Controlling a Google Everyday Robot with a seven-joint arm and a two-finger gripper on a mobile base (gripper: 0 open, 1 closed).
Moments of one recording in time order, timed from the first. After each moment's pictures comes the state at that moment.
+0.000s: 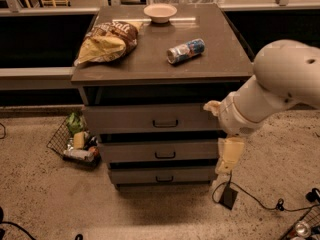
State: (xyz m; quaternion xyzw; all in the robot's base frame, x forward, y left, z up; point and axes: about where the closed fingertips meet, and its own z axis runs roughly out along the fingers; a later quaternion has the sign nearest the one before) arm 0.474 -0.136 0.772 -0.71 0.68 0.07 0.18
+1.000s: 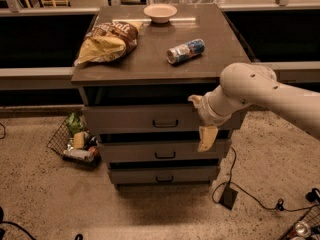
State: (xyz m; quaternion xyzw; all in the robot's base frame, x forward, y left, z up) arm 0.601 -0.122 0.680 -0.74 0.63 0.01 0.23
